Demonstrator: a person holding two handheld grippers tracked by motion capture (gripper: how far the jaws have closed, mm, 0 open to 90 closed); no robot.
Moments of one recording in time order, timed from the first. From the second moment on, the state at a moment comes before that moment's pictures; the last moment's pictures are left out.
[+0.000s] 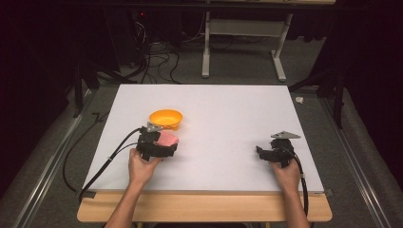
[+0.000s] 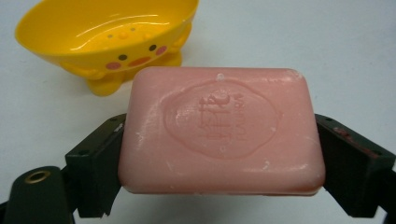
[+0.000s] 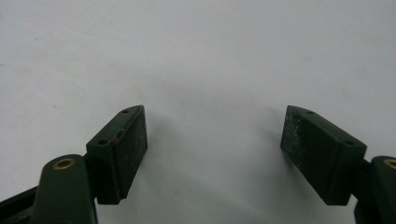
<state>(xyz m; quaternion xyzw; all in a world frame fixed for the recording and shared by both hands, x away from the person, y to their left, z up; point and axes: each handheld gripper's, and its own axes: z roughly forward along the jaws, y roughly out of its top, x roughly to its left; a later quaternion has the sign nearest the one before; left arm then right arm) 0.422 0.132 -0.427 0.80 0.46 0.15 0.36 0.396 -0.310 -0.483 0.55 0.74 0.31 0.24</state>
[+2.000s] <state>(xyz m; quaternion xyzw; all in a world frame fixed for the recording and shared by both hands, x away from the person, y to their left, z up) 0.478 0.139 -0.380 0.75 0.53 0.15 0.36 0.396 -0.311 -0.483 0.55 0.74 0.31 0.24</state>
